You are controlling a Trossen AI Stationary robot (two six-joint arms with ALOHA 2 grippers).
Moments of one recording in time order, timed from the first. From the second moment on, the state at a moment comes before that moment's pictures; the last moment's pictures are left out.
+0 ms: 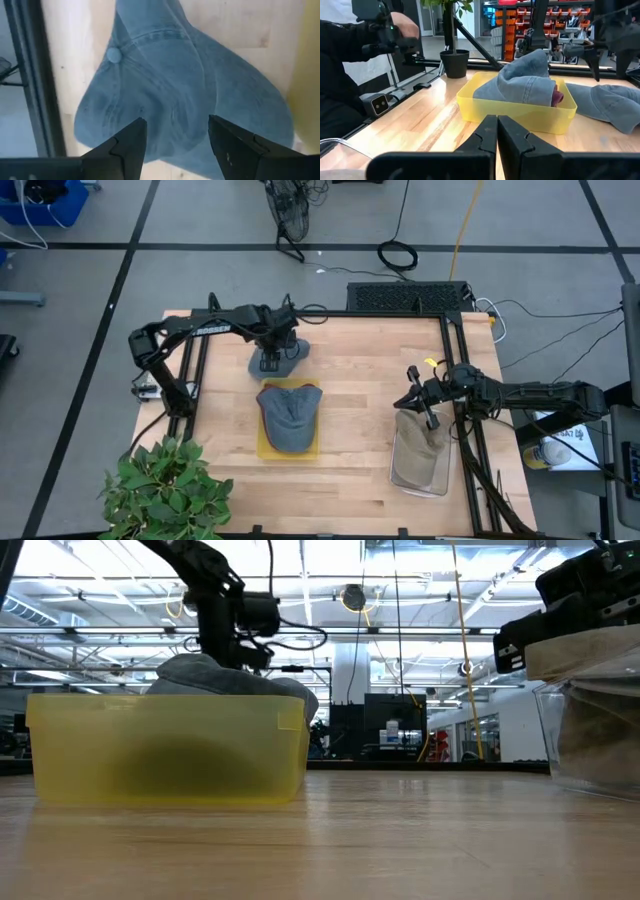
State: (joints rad) left arm 0.50 1.69 1.24 -0.88 -0.11 0.52; right arm -0.19 0.47 0.02 0.42 -0.47 0.00
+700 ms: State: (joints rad) left arm 0.51 1.73 1.24 -0.94 -0.06 0.45; right arm -0.19 0.47 0.02 0.42 -0.47 -0.01
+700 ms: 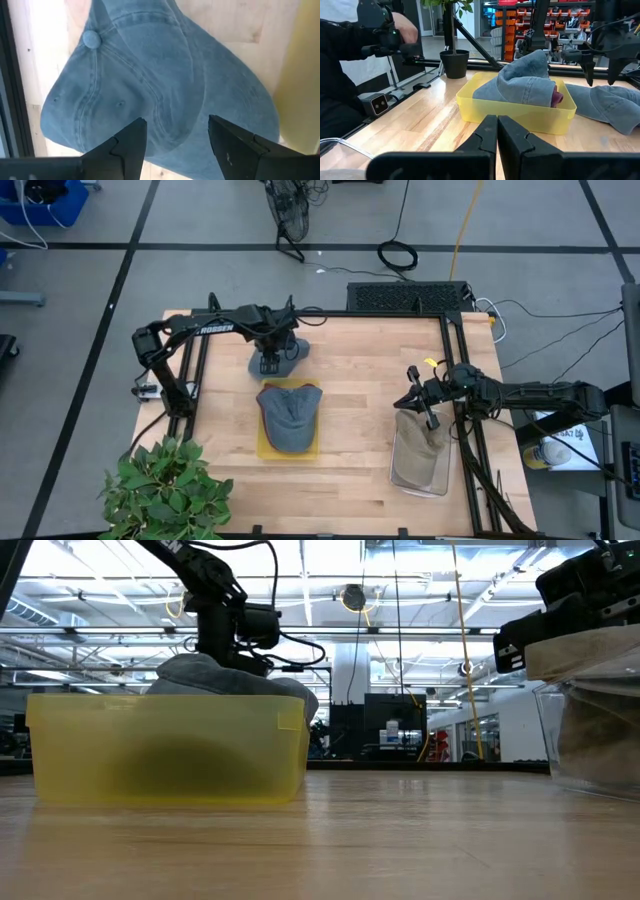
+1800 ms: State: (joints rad) left arm 0.52 1.84 1.22 -0.88 -0.10 0.47; right arm -0.19 0.47 0.02 0.48 -0.47 0.00
